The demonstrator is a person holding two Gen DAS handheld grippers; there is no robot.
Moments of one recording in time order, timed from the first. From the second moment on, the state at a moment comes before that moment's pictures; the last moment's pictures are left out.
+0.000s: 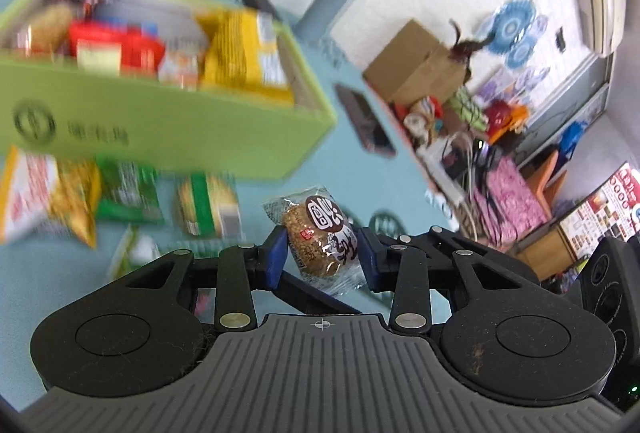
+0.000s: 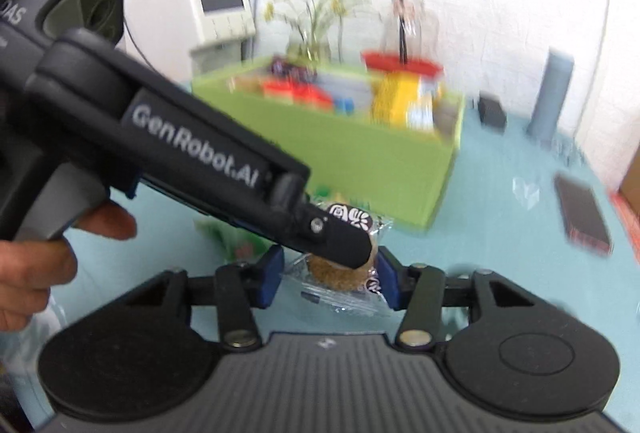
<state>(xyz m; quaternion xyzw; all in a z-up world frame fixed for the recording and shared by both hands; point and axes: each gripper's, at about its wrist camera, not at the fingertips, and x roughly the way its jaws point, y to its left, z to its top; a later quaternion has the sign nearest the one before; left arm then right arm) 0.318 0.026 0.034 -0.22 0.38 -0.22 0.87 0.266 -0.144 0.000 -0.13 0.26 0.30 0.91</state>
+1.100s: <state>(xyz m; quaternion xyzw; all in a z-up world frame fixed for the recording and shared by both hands) 0.307 0.089 0.057 -0.21 0.29 -0.14 0.92 0.306 -0.118 0.005 -0.08 0.18 0.32 0.93</state>
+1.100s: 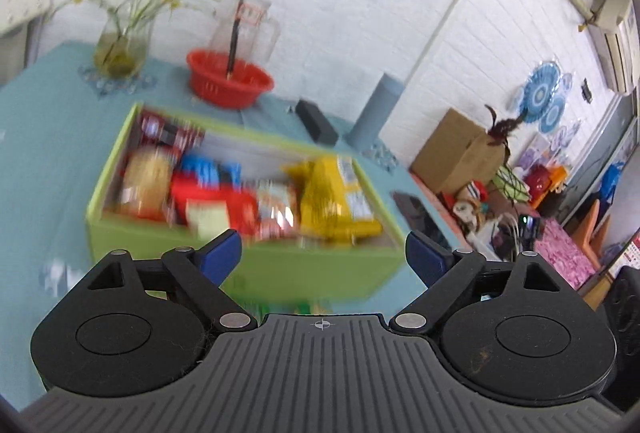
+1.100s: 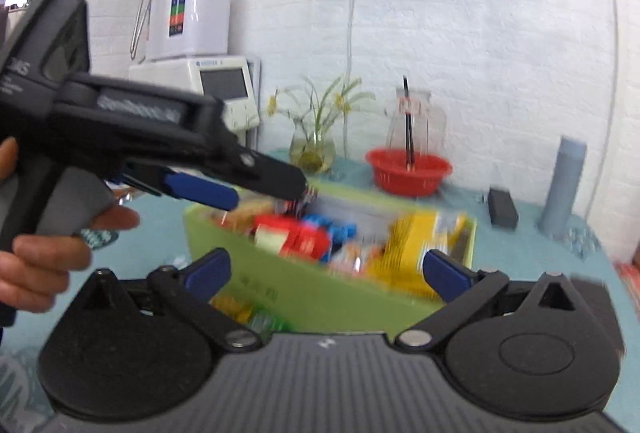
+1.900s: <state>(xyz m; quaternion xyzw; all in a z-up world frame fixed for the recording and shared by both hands) 0.287 0.107 -0.024 -0.27 0.41 -0.11 0.87 0.256 -0.056 -0.055 -0.09 0.30 0.37 0.88</state>
